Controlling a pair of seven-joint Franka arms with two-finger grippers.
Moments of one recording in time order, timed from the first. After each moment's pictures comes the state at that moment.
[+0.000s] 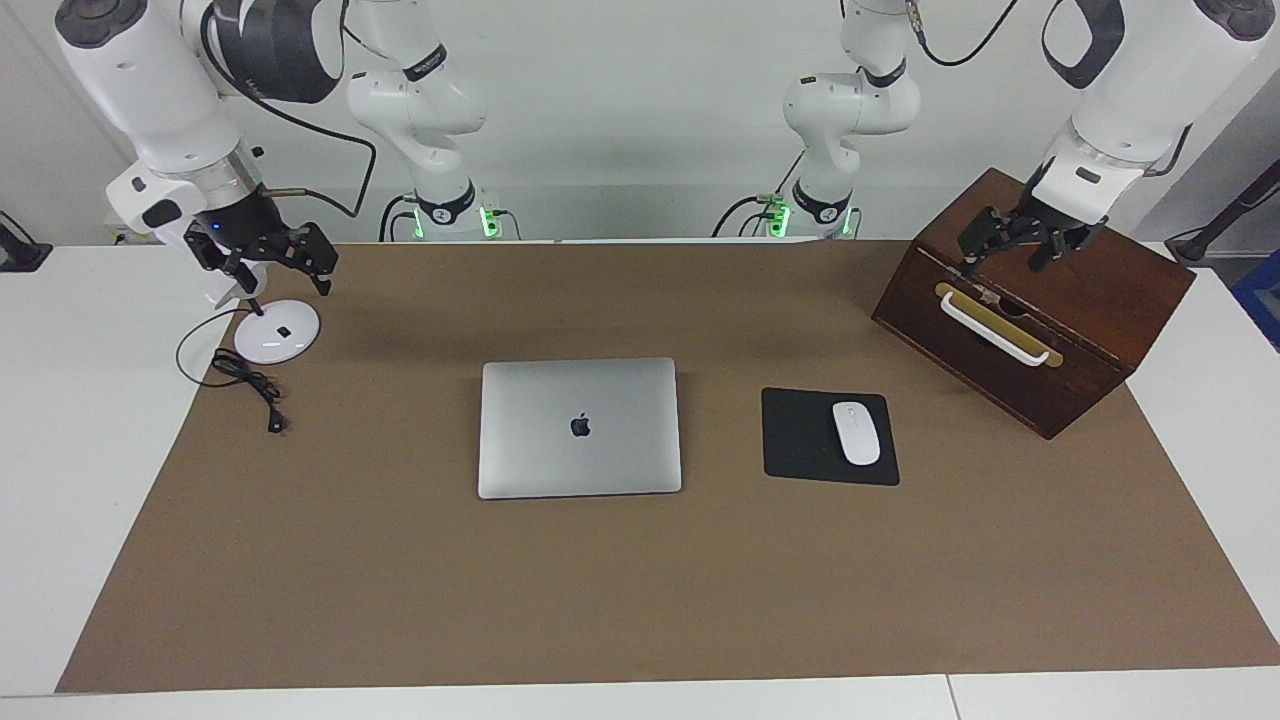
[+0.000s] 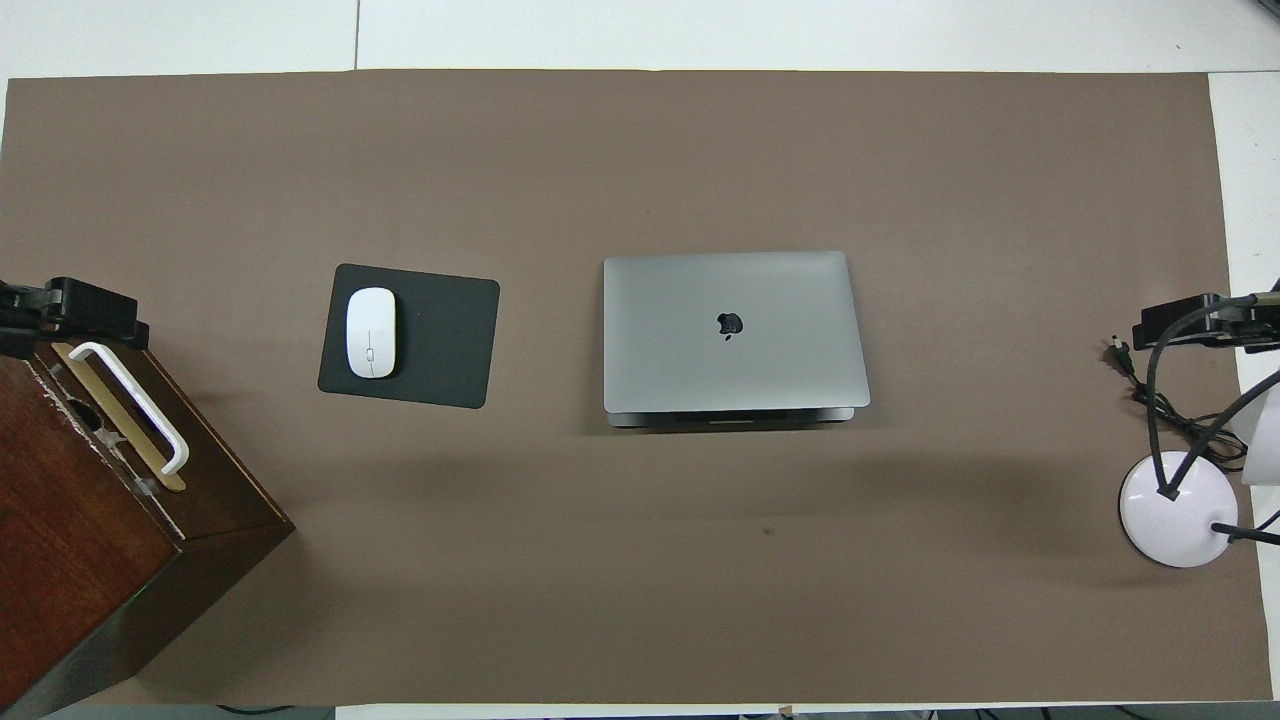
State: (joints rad) left arm -0.09 -0.02 0.08 -1.61 -0.02 1.52 -0.01; right arm -0.10 -0.10 0.00 -1.81 -0.01 1.70 -0.04
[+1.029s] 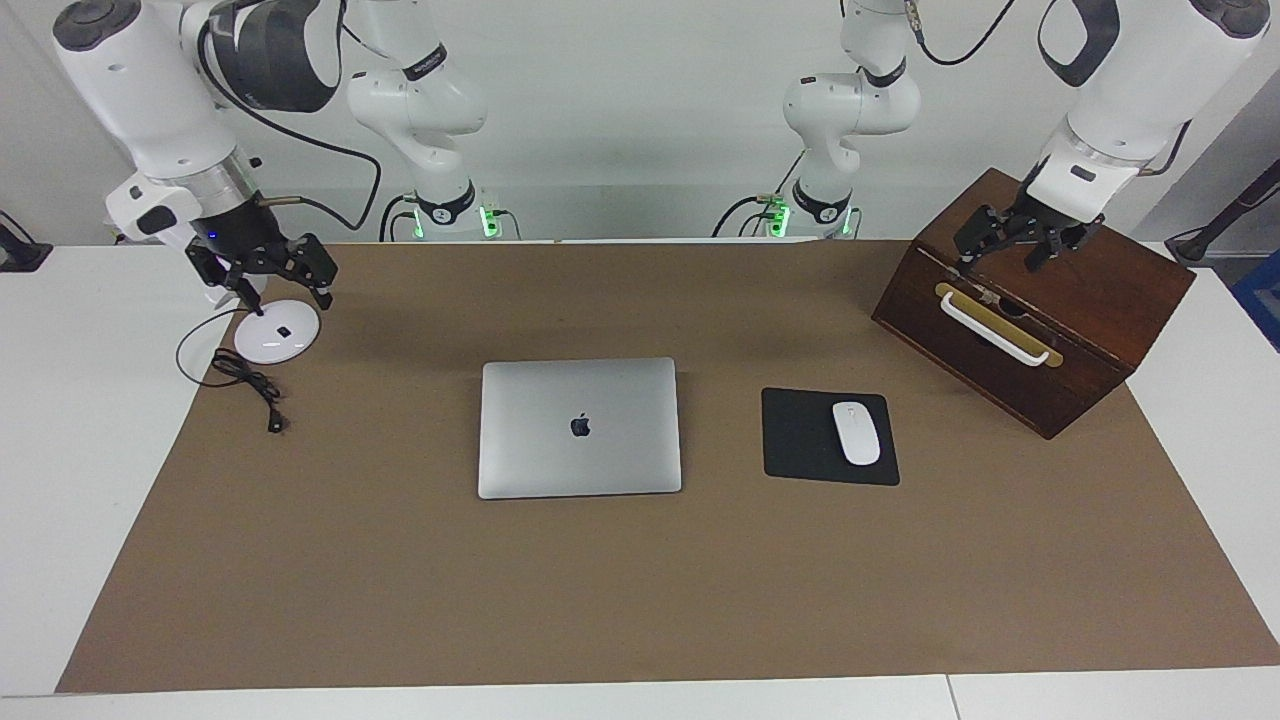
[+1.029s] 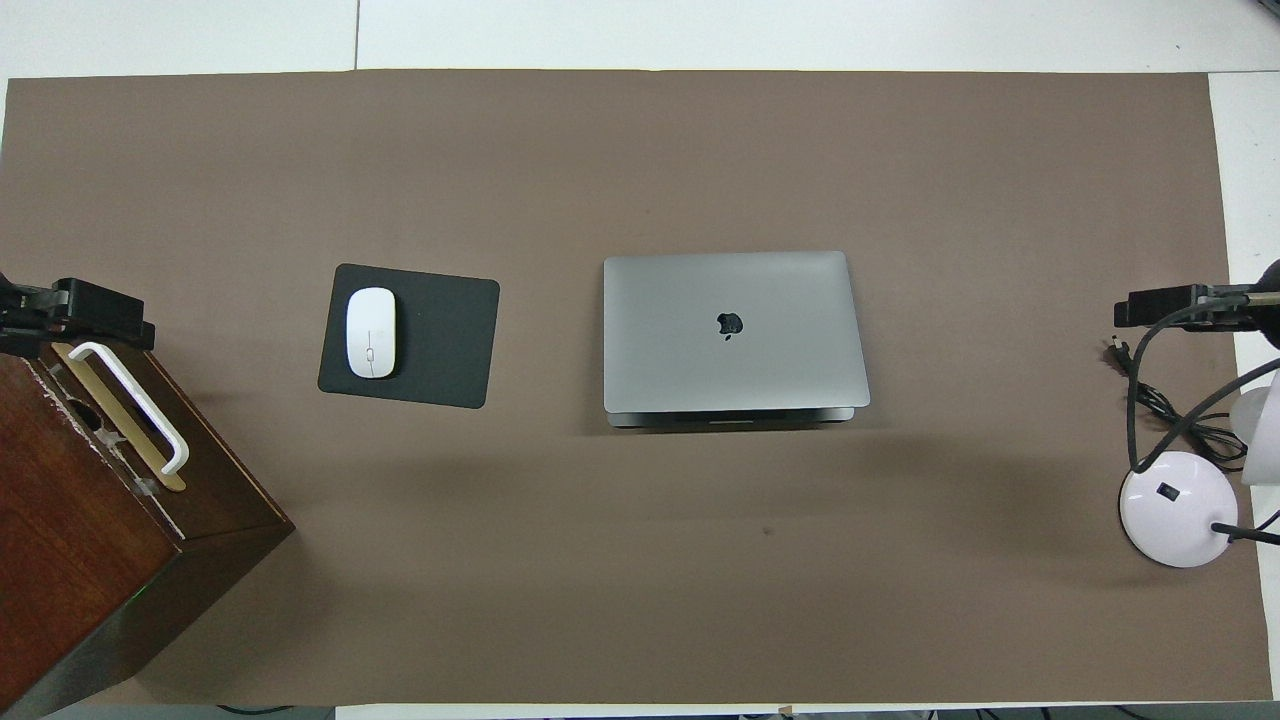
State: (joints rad) left arm -0.09 -0.02 0.06 -1.61 -0.02 1.52 -0.01; right arm -0.14 -0.13 0.00 -1.95 0.10 1.93 -0.10
